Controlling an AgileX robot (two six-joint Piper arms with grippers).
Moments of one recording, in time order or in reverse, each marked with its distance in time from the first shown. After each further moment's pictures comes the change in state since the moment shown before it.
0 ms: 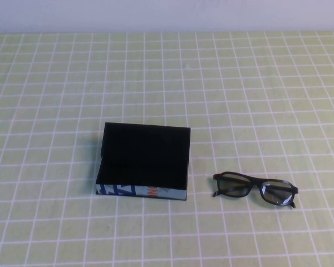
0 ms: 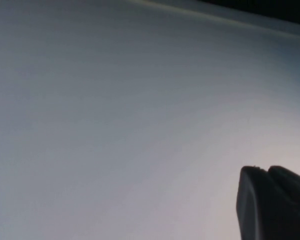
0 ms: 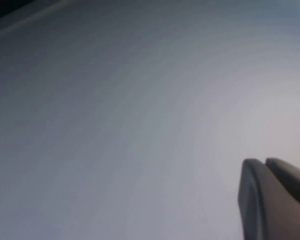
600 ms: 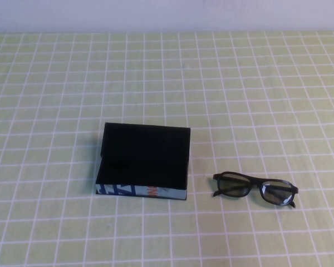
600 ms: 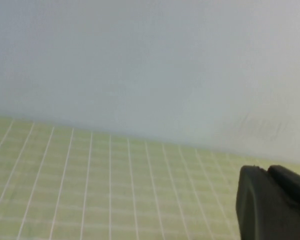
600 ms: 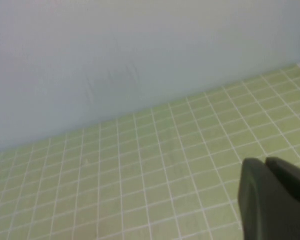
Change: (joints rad) right arm 0.000 0.562 -0.336 -0.021 0.868 -0.018; left arm 0.000 0.443 -0.389 -0.003 0.997 -0.082
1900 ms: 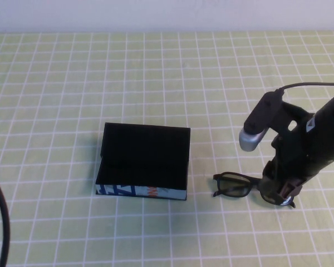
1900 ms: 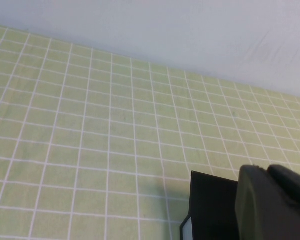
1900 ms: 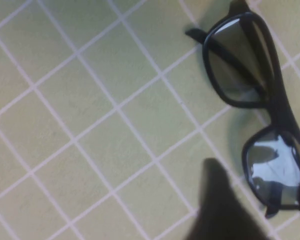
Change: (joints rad) right arm 0.390 0.922 -0.298 0.256 0.427 -1.036; left arm 0.000 0.068 0.006 -0.063 0.163 0.008
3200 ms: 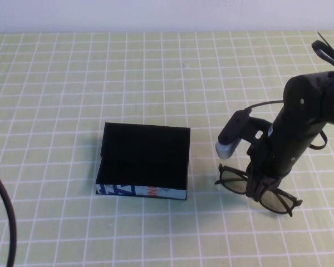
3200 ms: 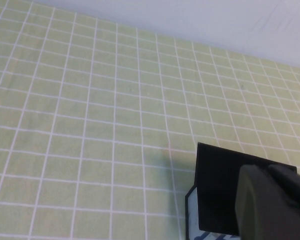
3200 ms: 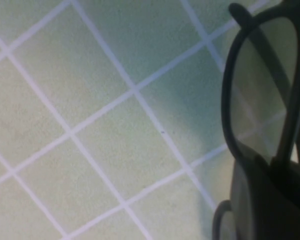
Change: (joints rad) right arm 0.006 0.301 -0.131 -0.035 -0.007 -0.031; left arm 0.000 0.000 0.000 0.000 0.078 0.000
